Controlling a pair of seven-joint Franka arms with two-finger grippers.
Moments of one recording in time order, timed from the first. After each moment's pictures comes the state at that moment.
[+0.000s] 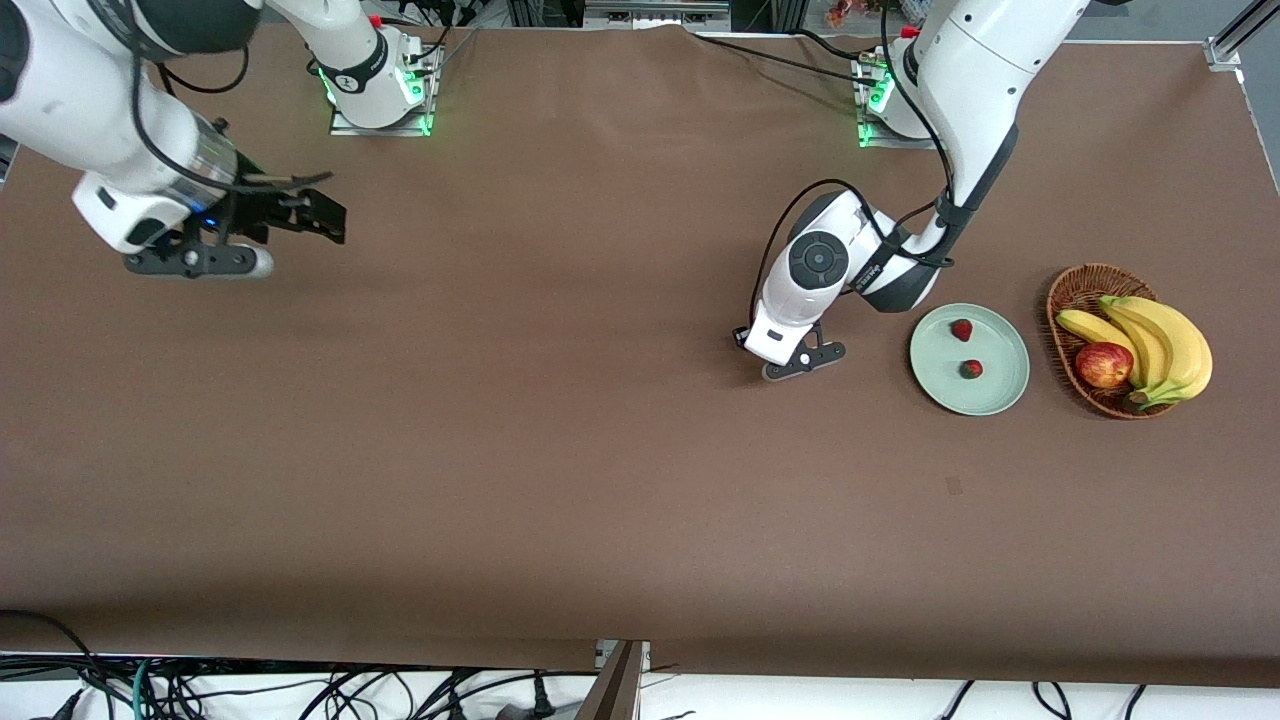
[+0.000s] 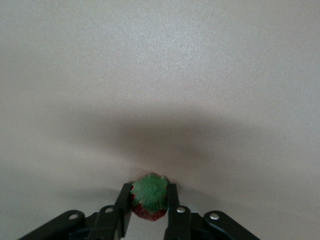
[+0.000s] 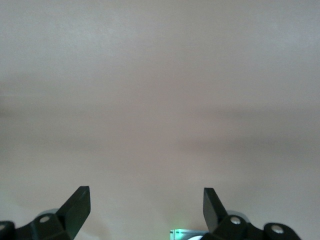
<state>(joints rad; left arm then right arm) -0.18 0.57 -0.37 -2.01 0.22 2.47 -1.02 0.18 -0.02 0.02 -1.75 0.07 1.60 0.19</state>
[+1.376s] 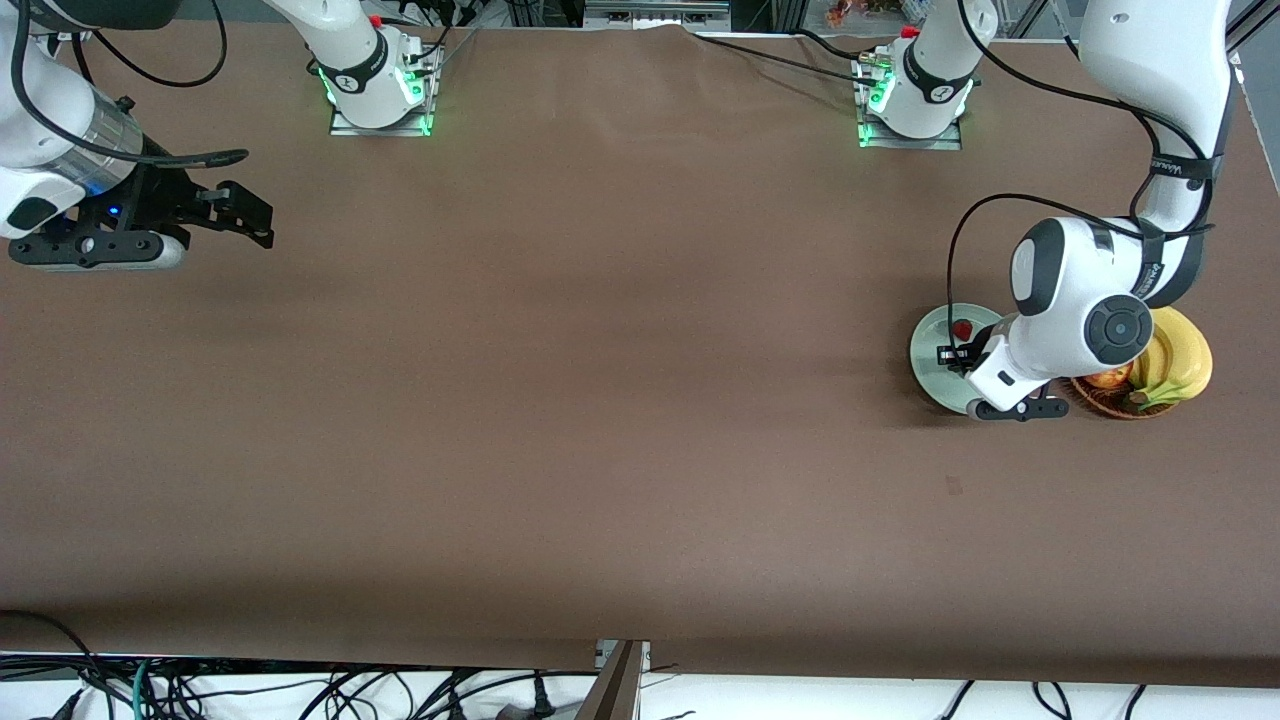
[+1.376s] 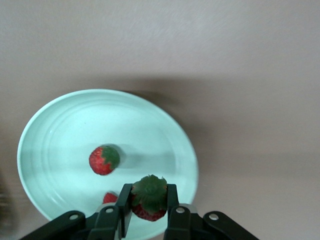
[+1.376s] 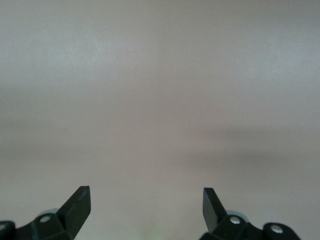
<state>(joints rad) -0.11 0.40 0.09 -2.01 -0.06 2.18 -0.04 0.15 0.00 0.00 -1.67 0.01 1.61 0.11</state>
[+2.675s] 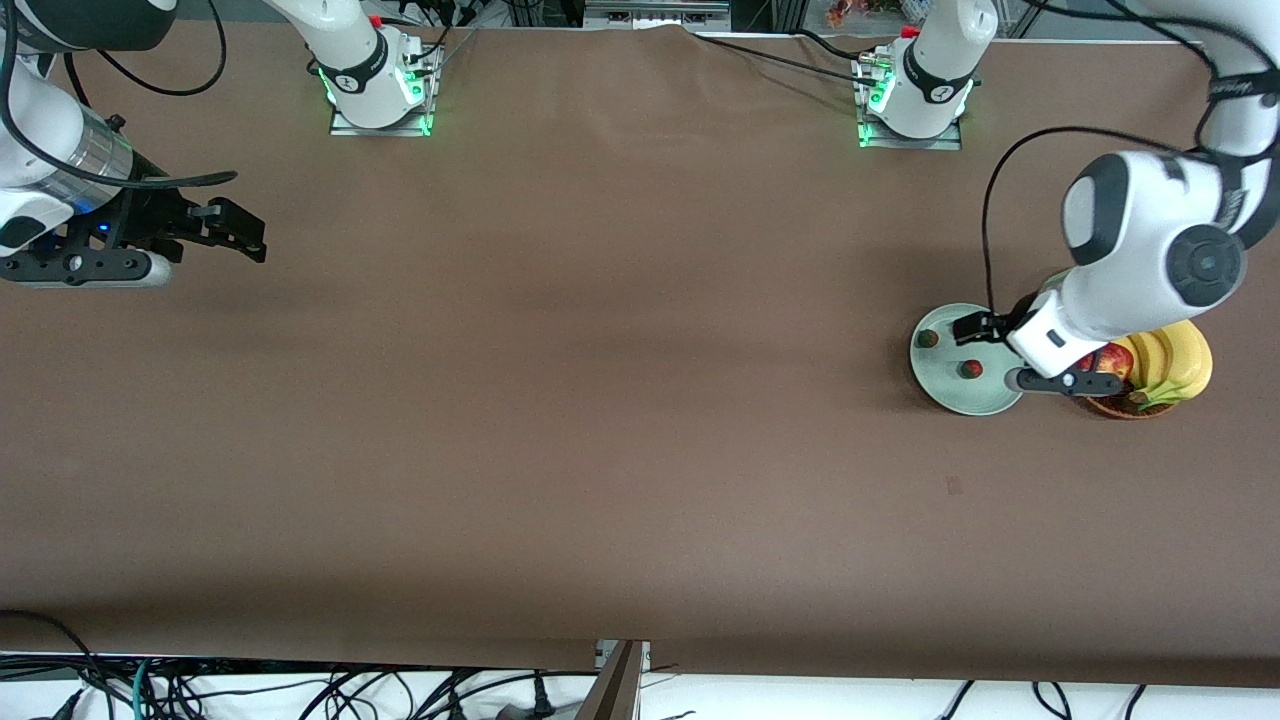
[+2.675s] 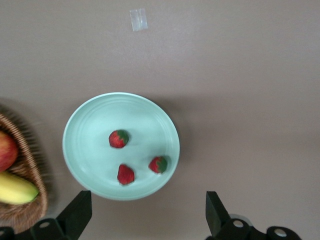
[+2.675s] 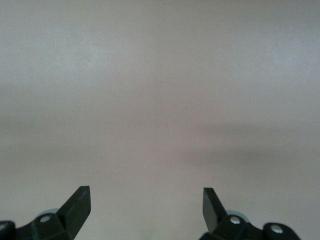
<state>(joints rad) -0.12 0.20 0.09 -1.89 -0.06 1.91 0.03 0.13 0.03 0.00 -1.64 0.01 1.61 0.11</state>
